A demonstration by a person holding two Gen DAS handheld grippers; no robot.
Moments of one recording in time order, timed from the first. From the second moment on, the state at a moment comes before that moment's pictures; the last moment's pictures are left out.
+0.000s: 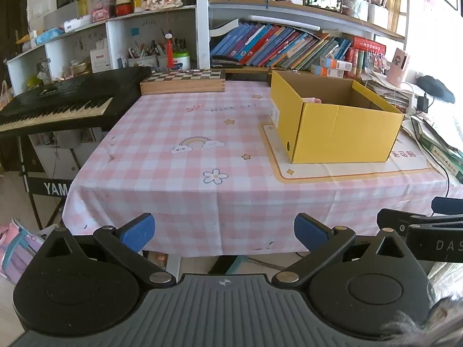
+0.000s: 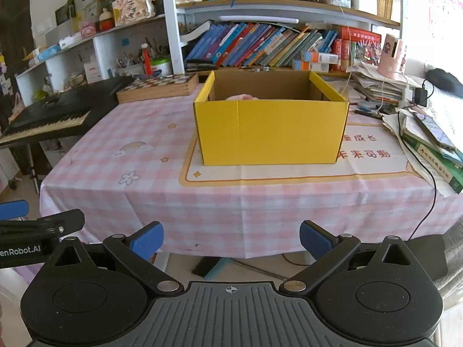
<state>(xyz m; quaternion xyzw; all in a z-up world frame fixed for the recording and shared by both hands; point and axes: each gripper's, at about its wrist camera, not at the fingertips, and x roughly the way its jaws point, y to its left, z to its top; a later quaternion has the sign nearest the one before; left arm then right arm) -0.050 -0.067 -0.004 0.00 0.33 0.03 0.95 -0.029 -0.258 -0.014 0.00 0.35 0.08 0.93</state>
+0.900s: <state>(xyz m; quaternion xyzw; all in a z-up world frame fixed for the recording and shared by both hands) -0.055 -0.064 -0.003 -0.01 0.32 0.03 0.95 -0.030 -0.257 -0.016 0.01 0.36 0.09 0.93</state>
